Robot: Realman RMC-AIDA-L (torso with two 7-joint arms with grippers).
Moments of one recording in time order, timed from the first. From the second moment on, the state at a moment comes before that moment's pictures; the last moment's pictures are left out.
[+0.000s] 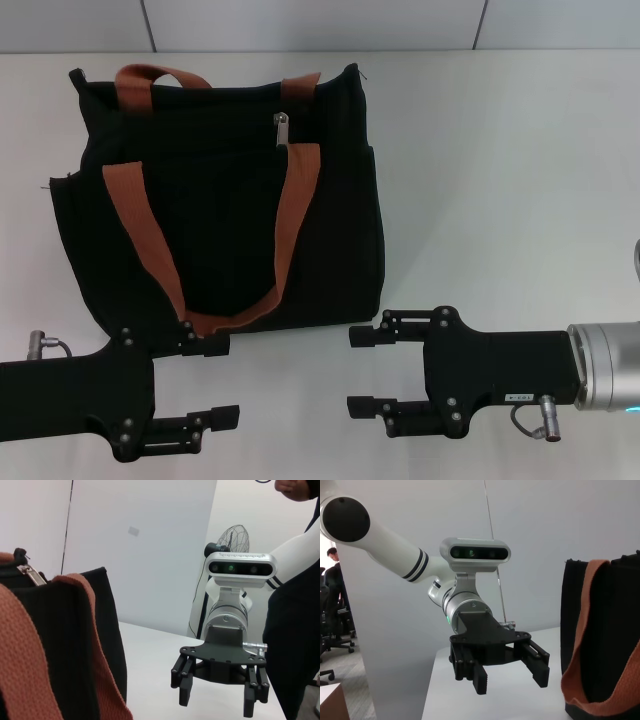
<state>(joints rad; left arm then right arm) -0.31 -1.98 0.96 0.46 1.78 1.81 -0.97 0.50 2.09 -1.05 -0.29 -1.74 -1.64 0.86</state>
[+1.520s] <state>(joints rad) -0.32 -1.97 0.96 0.47 1.78 1.81 -0.97 0.51 2.09 -1.05 -0.29 -1.74 -1.64 0.87</state>
